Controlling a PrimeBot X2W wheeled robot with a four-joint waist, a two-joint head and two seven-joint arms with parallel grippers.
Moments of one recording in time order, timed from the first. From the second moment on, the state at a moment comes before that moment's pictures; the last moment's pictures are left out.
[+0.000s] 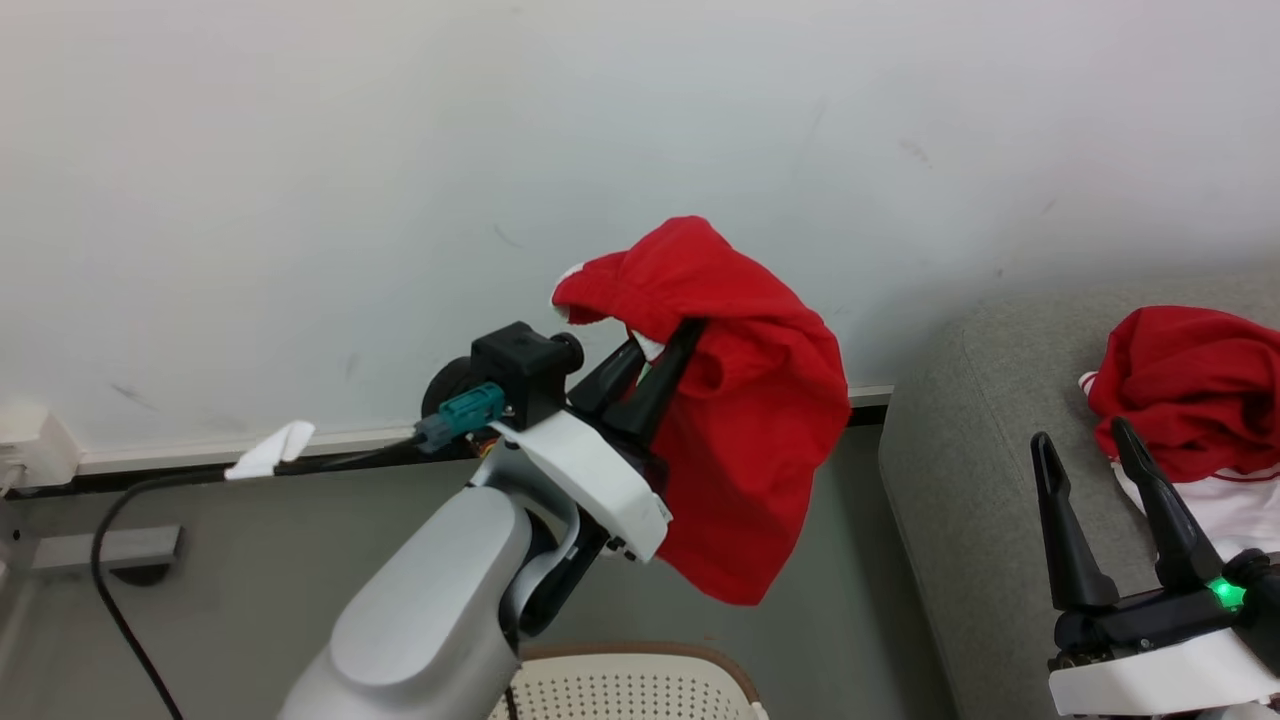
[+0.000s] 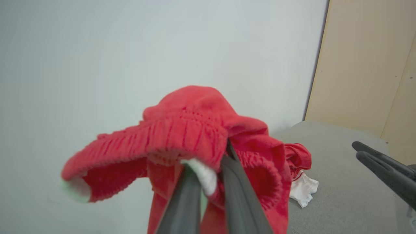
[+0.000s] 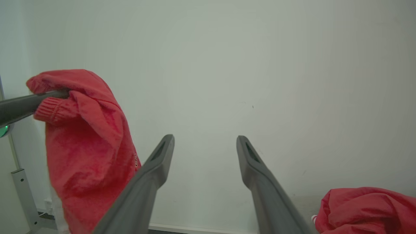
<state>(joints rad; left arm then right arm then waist) -0.67 0.14 -0.64 0.35 -0.51 -0.07 -0.16 -0.14 -0.22 0.16 0.04 0.42 0.13 -0.26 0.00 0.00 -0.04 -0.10</state>
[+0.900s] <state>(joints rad) -0.72 0.13 -0.66 0.33 -0.53 -0.05 -0.13 -0.27 -0.29 0.61 0.15 0.55 0.13 -0.26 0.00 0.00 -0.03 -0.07</state>
